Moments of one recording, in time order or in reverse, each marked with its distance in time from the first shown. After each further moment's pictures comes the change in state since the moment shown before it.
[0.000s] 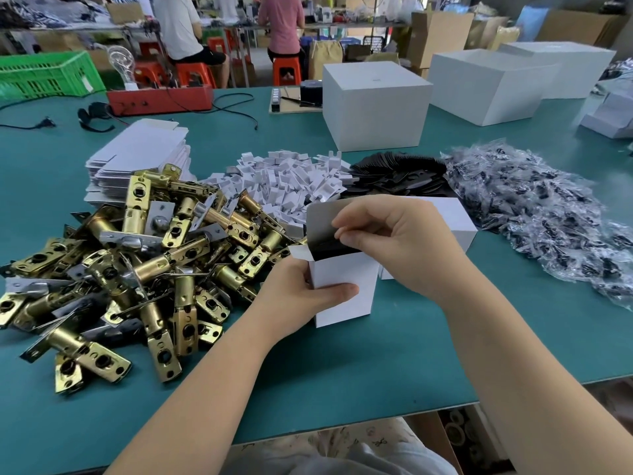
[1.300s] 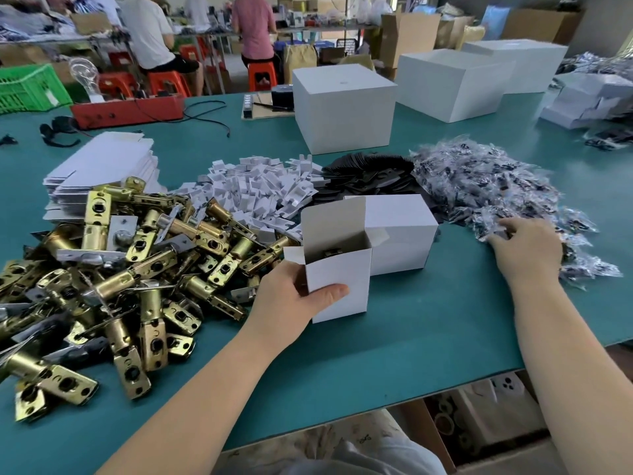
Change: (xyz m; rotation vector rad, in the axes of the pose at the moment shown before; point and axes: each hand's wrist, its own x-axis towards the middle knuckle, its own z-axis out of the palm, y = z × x) left_hand 0.002 -0.001 0.027 0.043 0.073 0.255; right_hand -0.055 0.178 -0.124 -0.759 0.509 0.741
